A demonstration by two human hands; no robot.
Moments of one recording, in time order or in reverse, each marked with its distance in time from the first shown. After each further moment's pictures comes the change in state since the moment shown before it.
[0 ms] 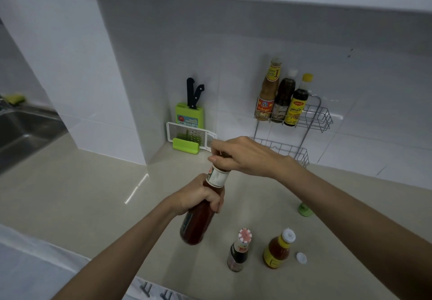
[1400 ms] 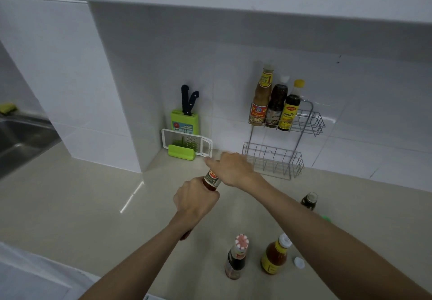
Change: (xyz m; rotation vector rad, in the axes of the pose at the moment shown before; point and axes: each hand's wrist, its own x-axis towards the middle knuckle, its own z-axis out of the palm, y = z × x) left_hand 0.020 -0.008 0.026 0.726 0.820 -0.295; right_hand 0.021 -0.002 0.044 0.168 0.002 0.770
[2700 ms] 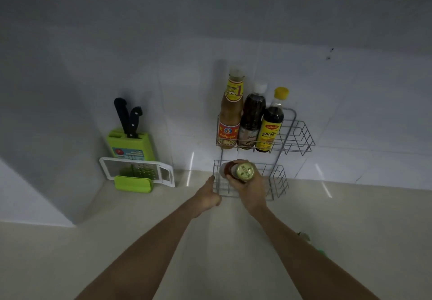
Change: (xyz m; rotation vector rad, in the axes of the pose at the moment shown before) left_hand 0.207 0.081 0.154 -0.357 -0.773 -0.001; right_hand 0.152 0.196 0.039 0.719 0.564 0.156
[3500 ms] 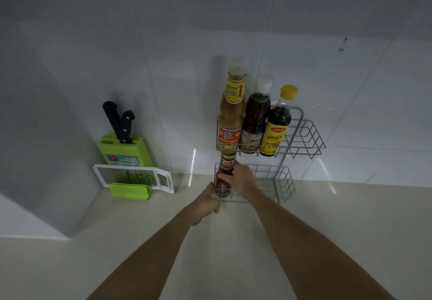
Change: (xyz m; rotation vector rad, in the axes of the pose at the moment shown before) left_hand 0.033 -0.010 -0.005 -0.077 -0.083 -0.051; right_hand 0.070 0.020 0.039 -0.445 -0.329 0.173
